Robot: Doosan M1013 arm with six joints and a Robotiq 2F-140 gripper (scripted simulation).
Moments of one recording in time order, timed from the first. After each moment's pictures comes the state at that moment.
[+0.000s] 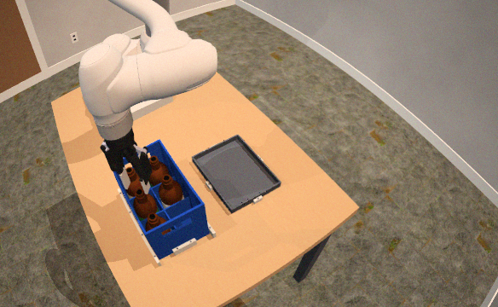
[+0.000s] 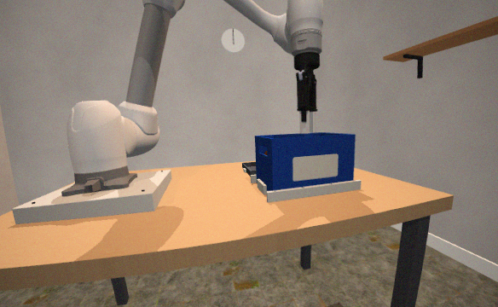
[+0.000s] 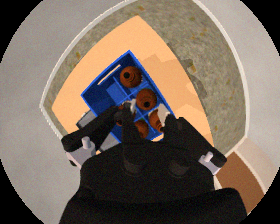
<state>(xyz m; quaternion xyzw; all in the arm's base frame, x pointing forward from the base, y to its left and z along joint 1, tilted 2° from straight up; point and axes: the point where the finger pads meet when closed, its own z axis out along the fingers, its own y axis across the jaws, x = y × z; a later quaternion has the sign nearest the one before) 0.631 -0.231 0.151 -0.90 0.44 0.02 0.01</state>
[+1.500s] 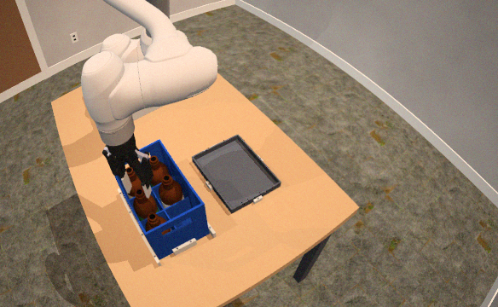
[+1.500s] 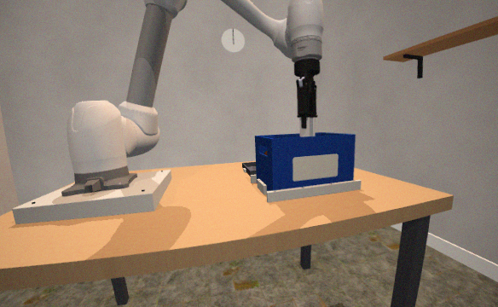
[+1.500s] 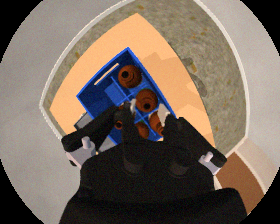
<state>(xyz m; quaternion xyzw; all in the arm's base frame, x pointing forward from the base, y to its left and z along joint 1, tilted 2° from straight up) 0.631 -0.230 0.132 -0.90 0.44 0.02 0.01</state>
